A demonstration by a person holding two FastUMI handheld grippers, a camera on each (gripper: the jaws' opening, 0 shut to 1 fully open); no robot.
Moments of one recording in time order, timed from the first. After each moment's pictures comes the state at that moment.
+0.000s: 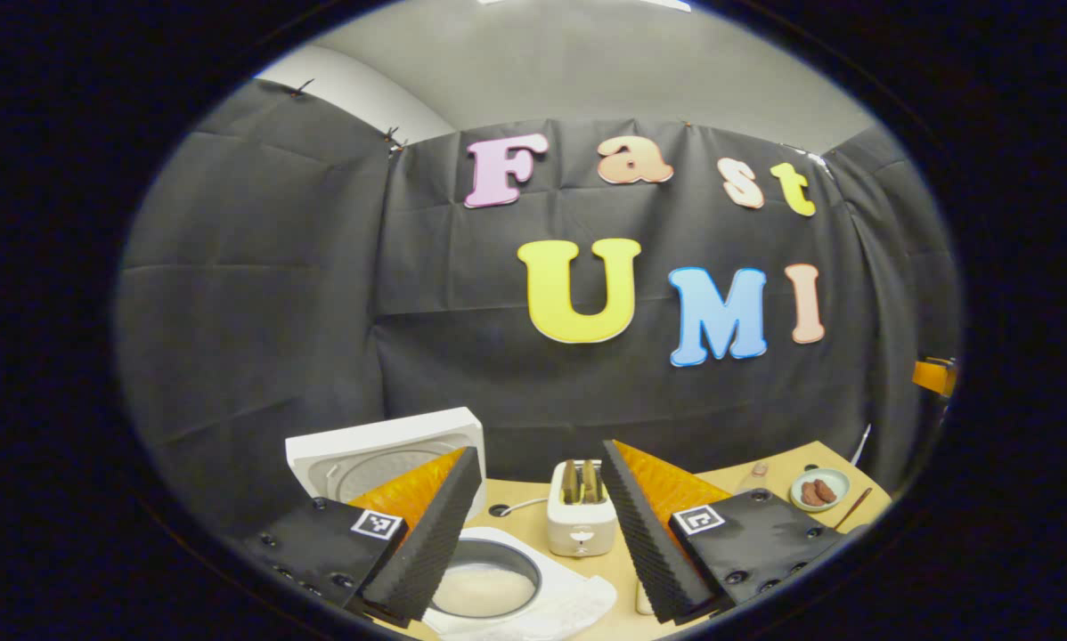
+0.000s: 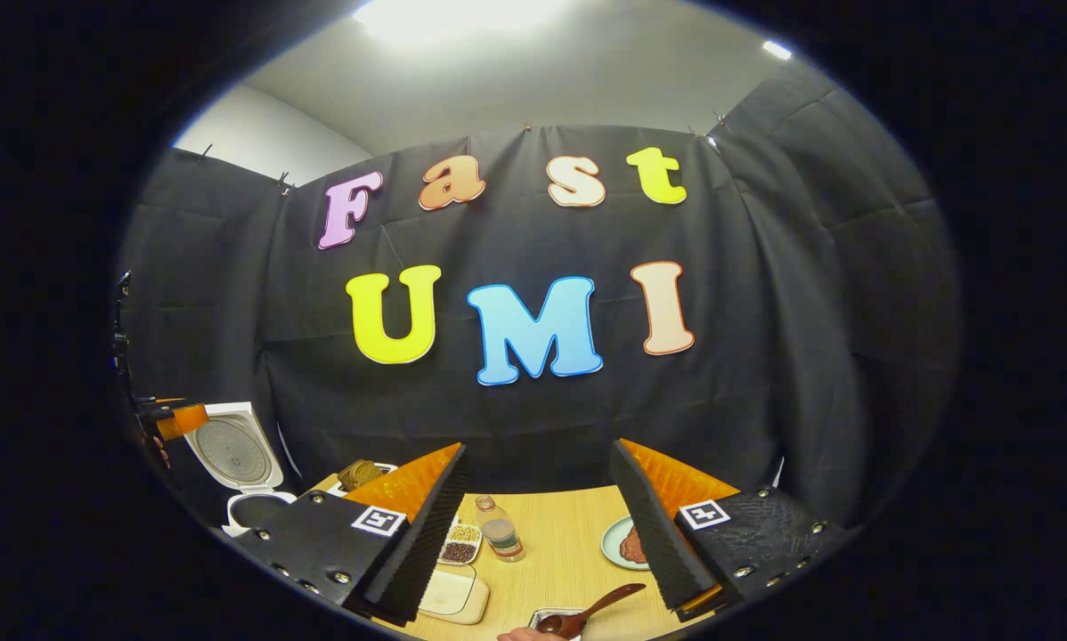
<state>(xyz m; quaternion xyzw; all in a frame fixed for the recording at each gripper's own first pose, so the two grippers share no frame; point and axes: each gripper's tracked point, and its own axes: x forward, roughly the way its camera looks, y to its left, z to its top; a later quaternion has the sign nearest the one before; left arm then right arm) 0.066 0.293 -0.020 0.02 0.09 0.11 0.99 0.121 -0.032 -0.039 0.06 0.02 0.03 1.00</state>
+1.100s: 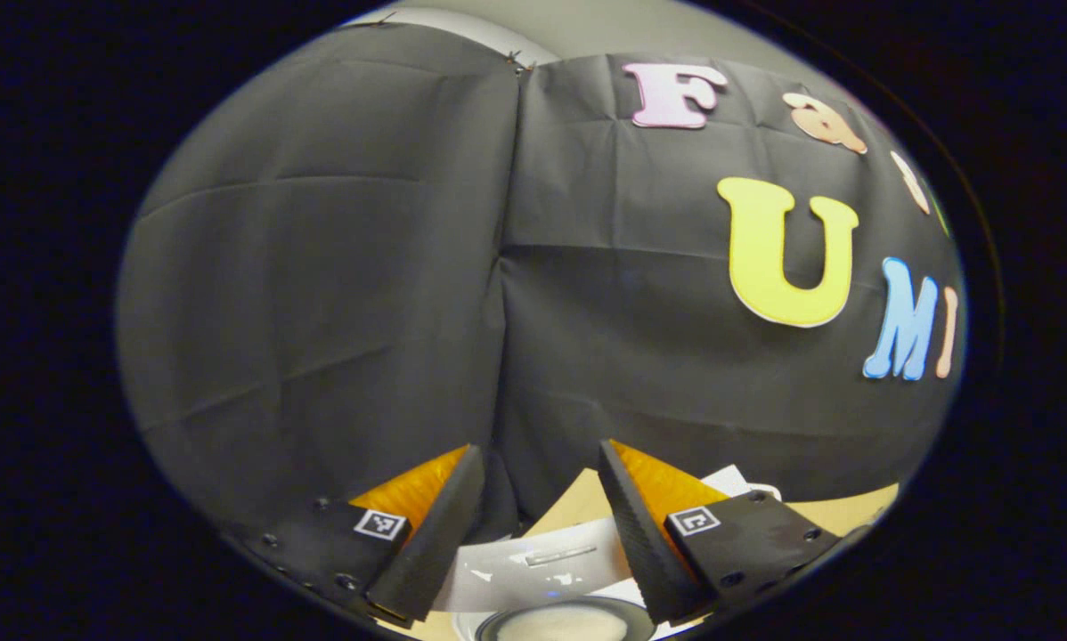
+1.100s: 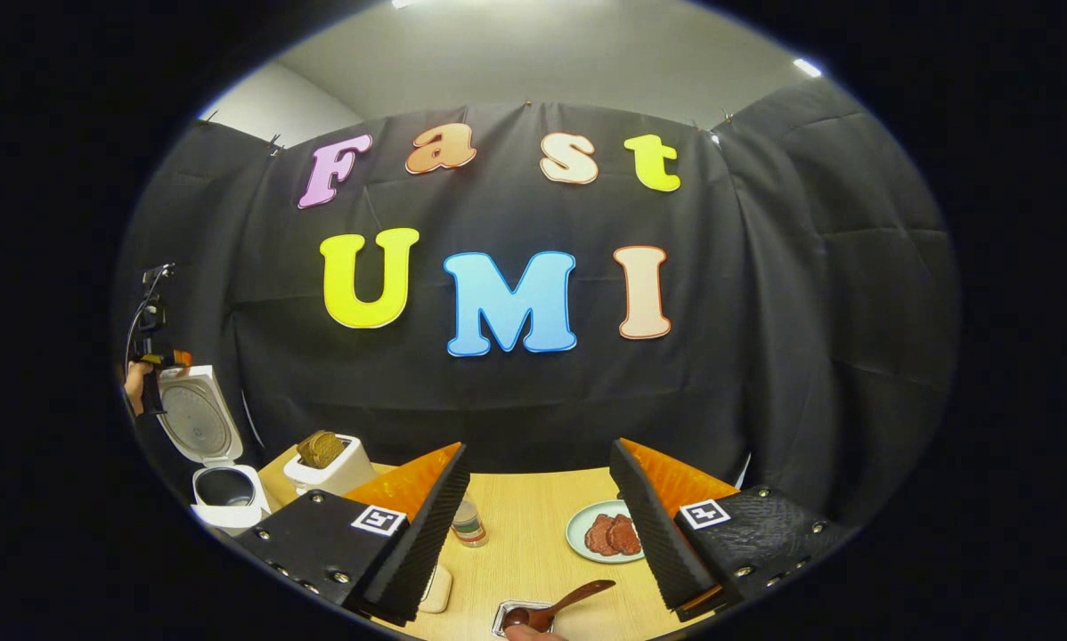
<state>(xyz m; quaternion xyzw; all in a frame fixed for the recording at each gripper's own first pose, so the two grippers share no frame) 0.196 0.545 -0.082 -0.03 0.17 0.31 0.94 0.138 -0.049 -0.055 0.02 0.06 -0.01 1.00</state>
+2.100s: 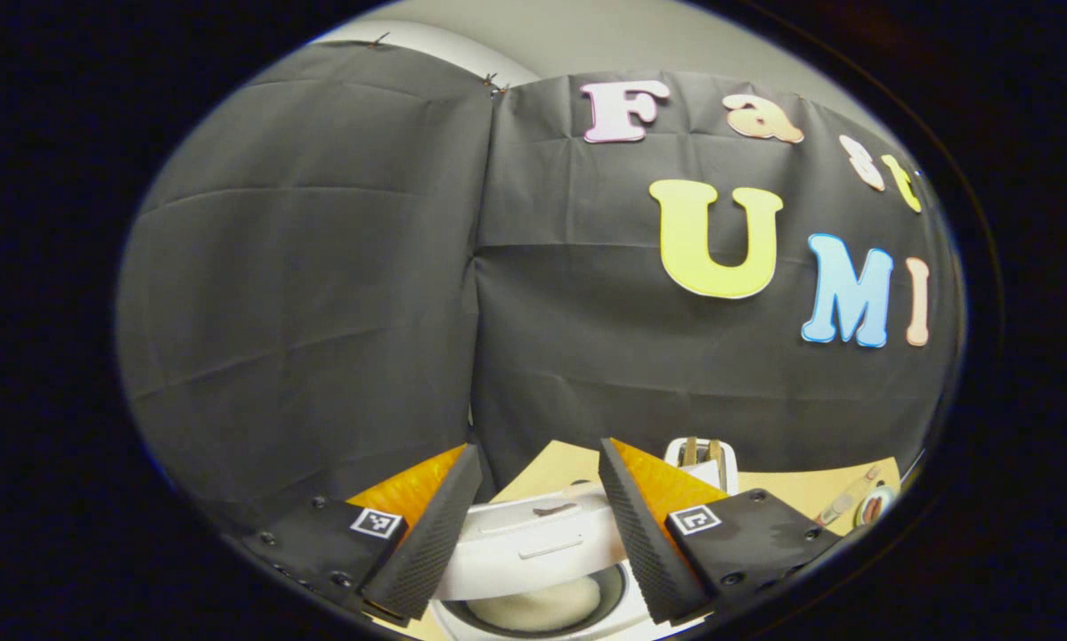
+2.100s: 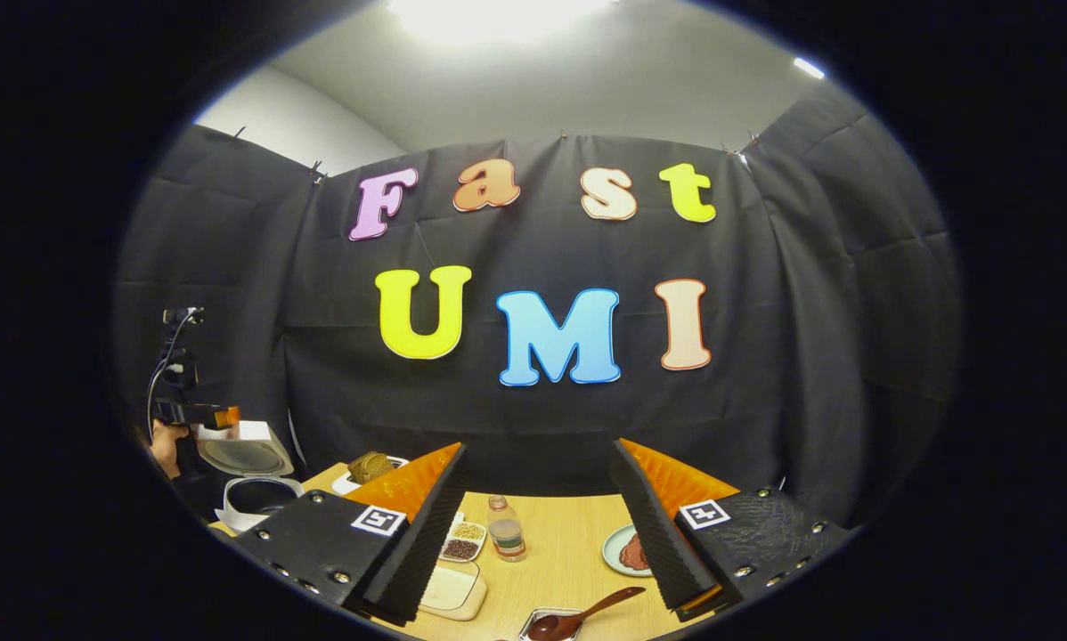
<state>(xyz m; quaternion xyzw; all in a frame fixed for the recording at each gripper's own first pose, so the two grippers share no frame) 0.103 0.416 -0.120 -0.02 0.15 0.28 0.95 0.102 -0.016 -0.030 0.02 0.01 0.06 1.00</state>
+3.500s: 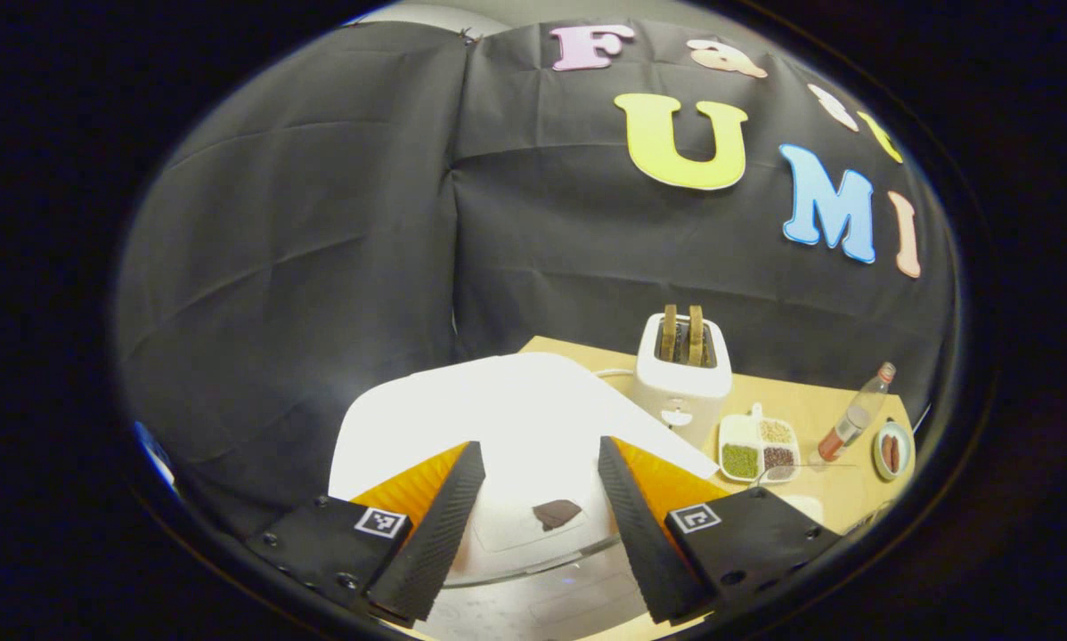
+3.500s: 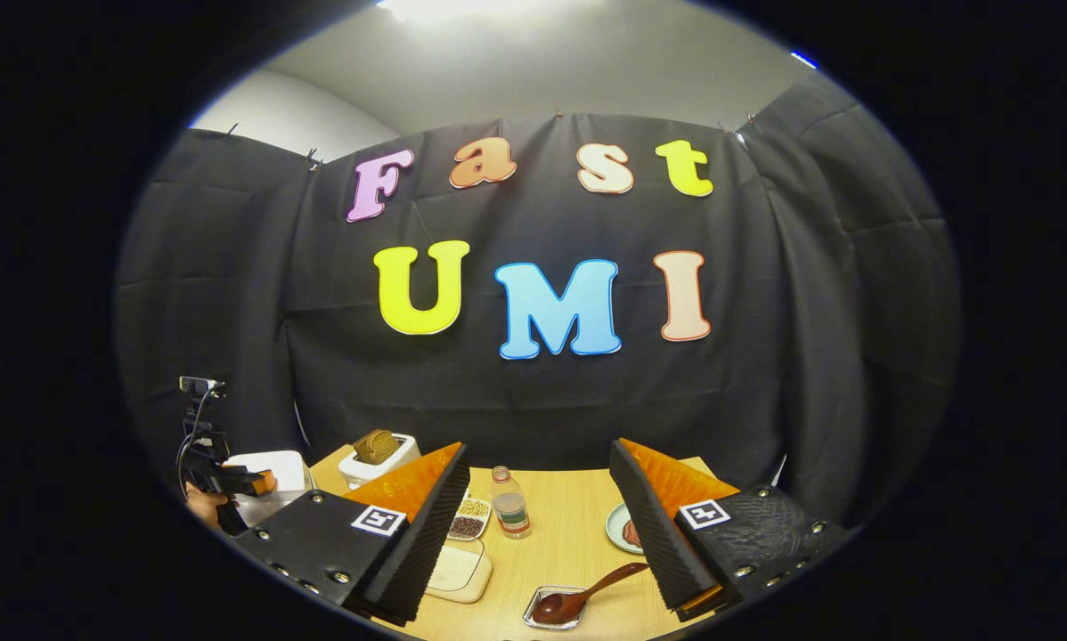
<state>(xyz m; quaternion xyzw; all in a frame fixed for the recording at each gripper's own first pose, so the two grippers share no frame) 0.065 0.346 -0.269 -0.03 0.27 0.26 0.93 0.090 -0.013 -0.053 0.03 0.05 0.07 1.00</state>
